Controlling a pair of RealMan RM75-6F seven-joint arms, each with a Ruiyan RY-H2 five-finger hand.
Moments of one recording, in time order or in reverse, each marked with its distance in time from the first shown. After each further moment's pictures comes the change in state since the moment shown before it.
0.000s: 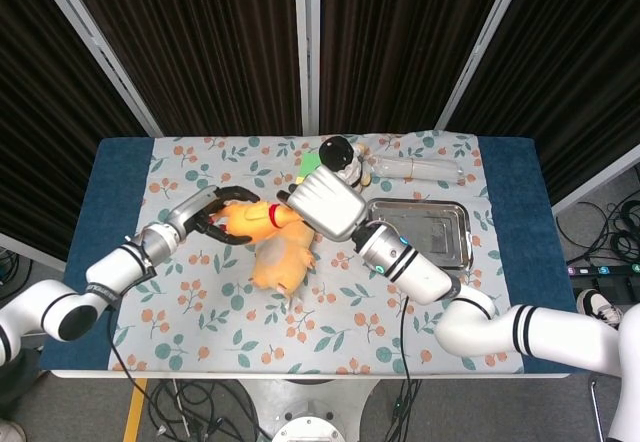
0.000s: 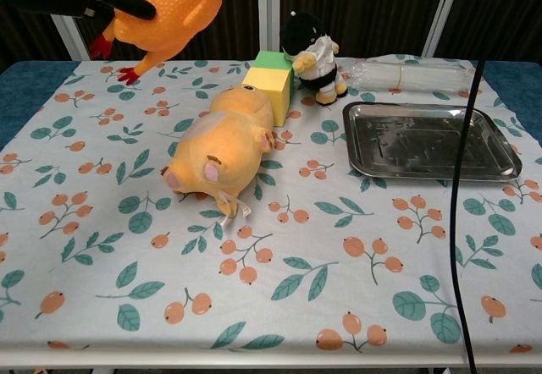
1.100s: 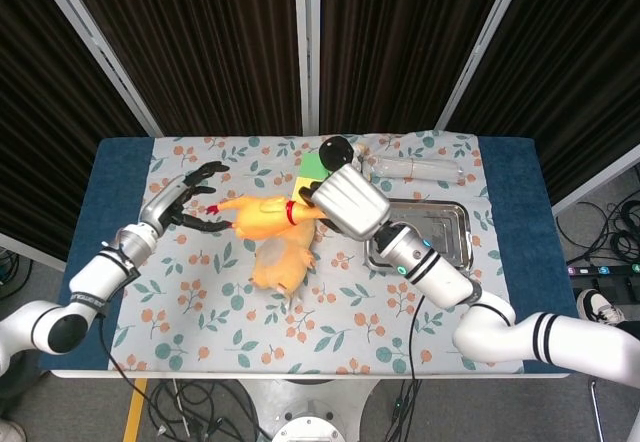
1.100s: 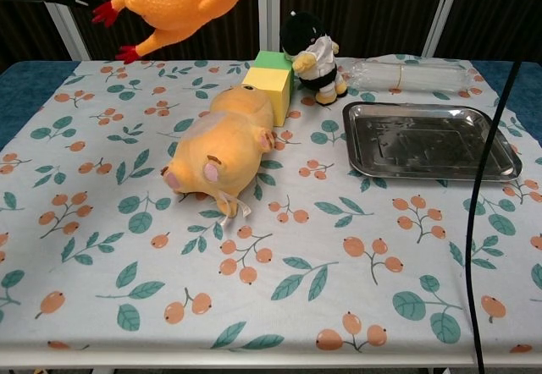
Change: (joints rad) left arm 0.093 0.014 0.001 -0.054 -0.162 0.203 0.137; right arm -0.085 0.051 -0.015 -0.027 -0.041 0.048 0.086
